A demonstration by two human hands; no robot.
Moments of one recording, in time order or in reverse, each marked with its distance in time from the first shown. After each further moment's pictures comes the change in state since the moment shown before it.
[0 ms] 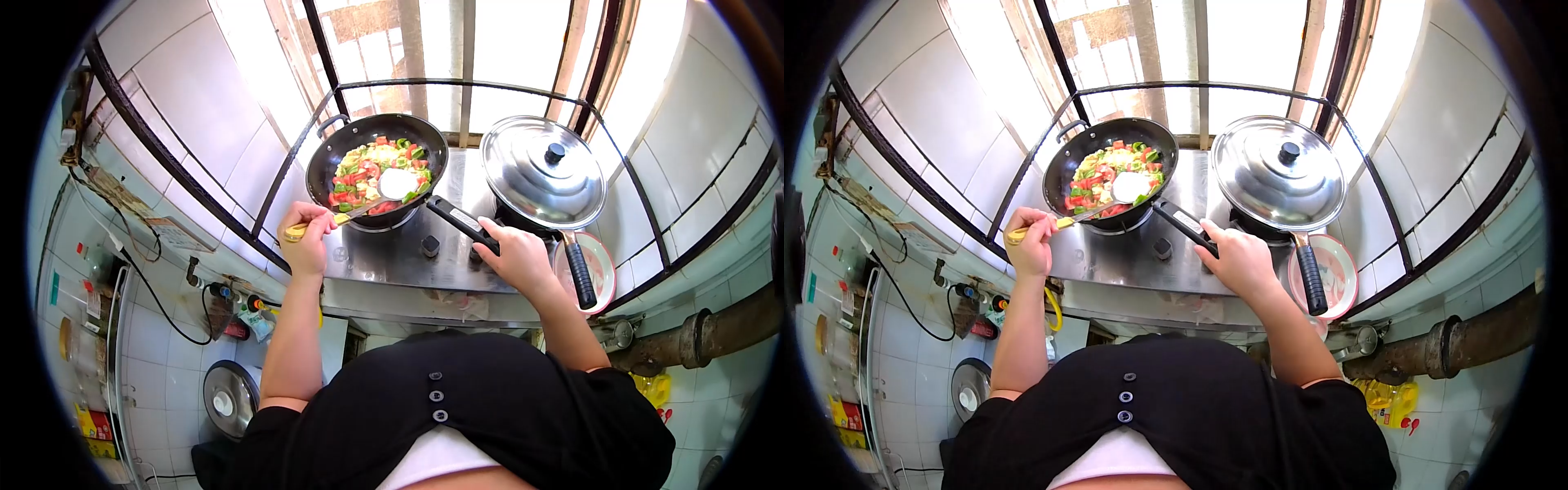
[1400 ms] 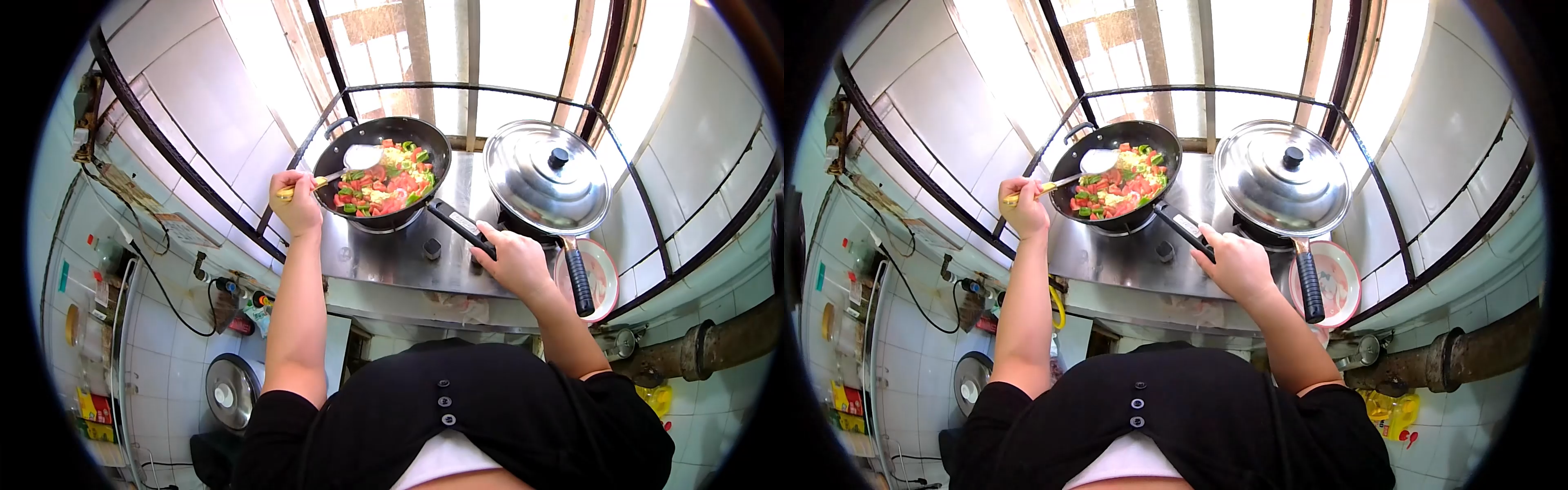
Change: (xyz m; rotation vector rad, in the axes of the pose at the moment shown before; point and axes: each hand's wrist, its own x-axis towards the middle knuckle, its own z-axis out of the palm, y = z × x) left_hand 0.062 -0.032 0.000 -0.005 0.272 0.327; right_hand 0.000 0.001 -0.002 -0.034 -0.001 -0.040
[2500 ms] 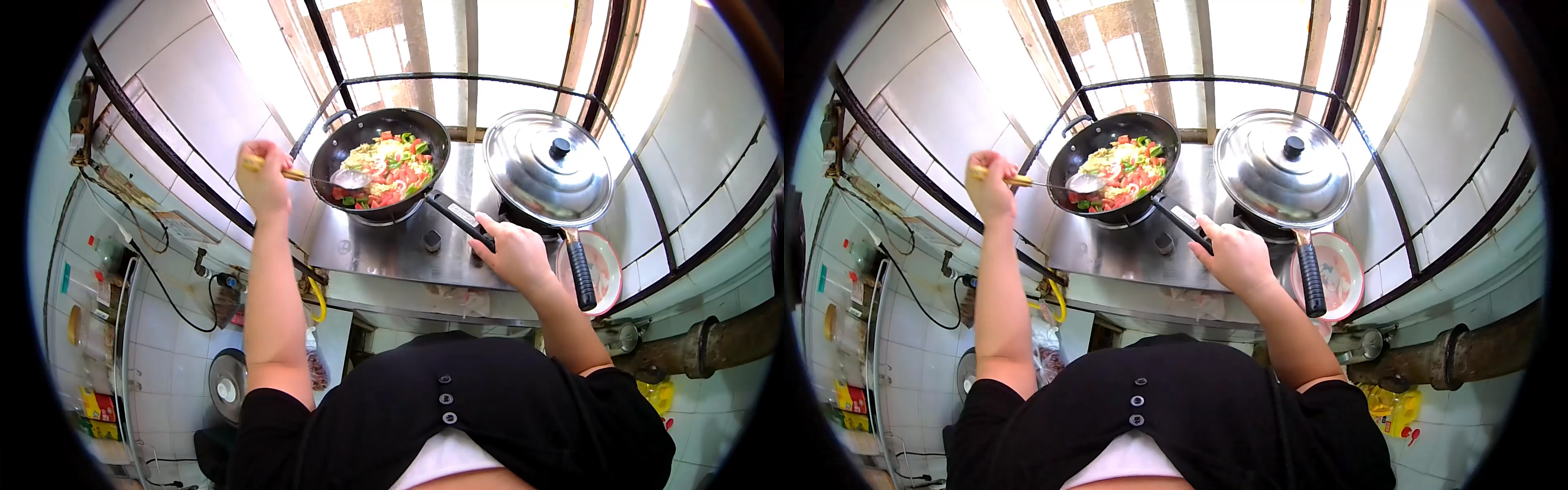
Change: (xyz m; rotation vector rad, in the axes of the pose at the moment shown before) left_hand 0.043 0.058 0.016 0.120 -0.104 -0.113; right_hand 0.000 0.003 0.002 0.009 0.045 -0.030
